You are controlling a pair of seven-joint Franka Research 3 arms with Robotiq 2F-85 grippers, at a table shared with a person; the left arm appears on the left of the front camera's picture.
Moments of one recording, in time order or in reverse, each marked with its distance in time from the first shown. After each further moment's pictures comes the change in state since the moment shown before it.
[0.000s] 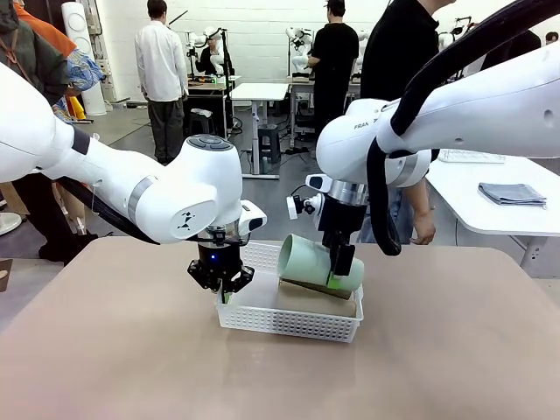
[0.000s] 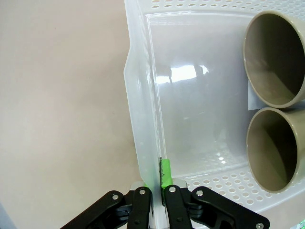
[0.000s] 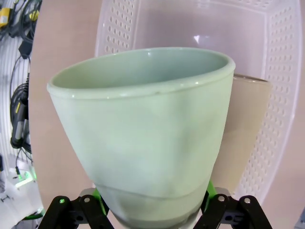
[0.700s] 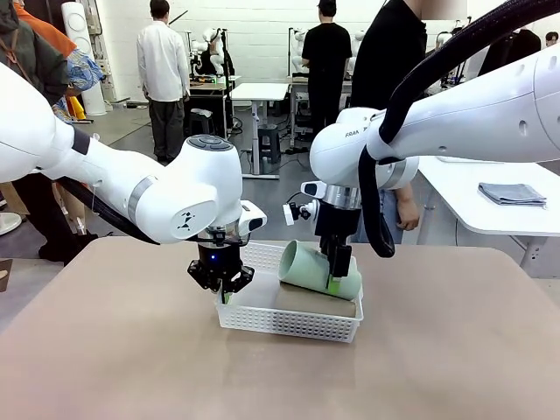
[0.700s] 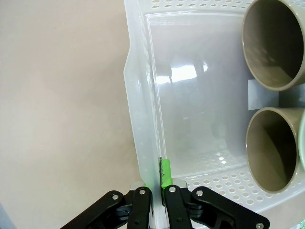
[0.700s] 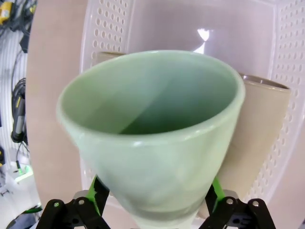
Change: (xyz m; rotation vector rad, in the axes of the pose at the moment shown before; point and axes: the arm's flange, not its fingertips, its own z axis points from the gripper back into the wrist) left arm 0.000 0.000 0.000 0.000 0.001 0.000; right arm 0.003 -0.017 -0.012 0.037 0.032 0.008
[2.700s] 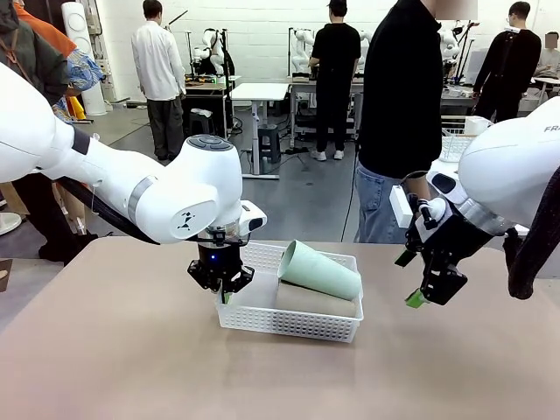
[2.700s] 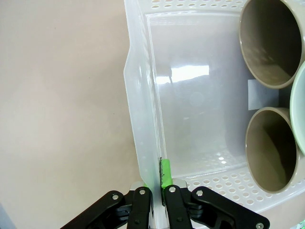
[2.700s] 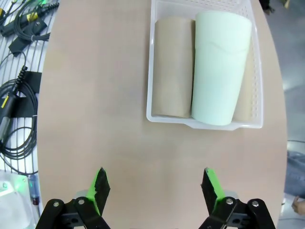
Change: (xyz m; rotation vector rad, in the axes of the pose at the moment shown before) left arm 0.000 0.000 0.000 0.000 0.000 0.000; right arm -0.147 0.178 0.048 -0.386 -0.283 -0.005
